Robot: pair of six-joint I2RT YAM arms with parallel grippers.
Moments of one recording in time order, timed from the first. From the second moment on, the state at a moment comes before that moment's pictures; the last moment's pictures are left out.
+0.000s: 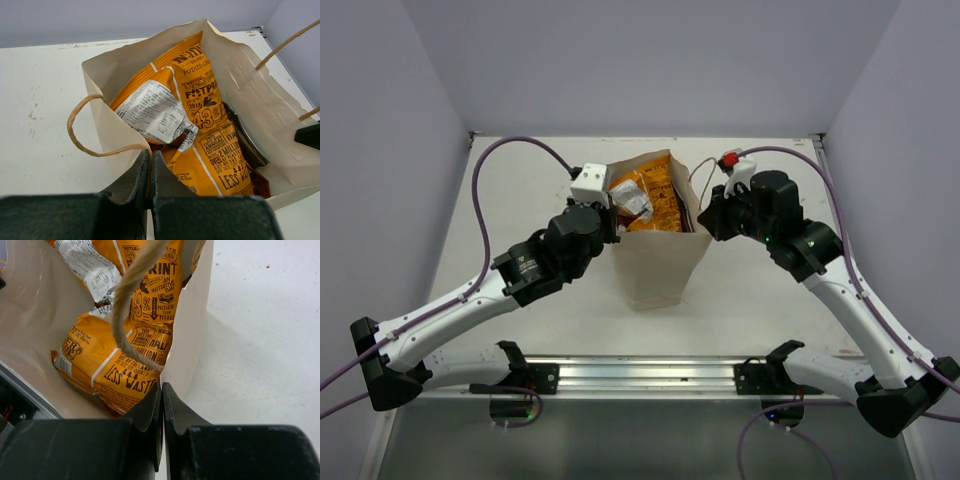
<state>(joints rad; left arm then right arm) -0.98 1.11 1.13 -0.32 -0.65 -0.36 0.54 1.07 1.21 -0.63 -0.10 0.20</state>
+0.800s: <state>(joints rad) -0.97 1.05 1.17 -0.32 -0.72 -0.27 0.54 1.02 1.20 -0.53 -0.16 0.21</state>
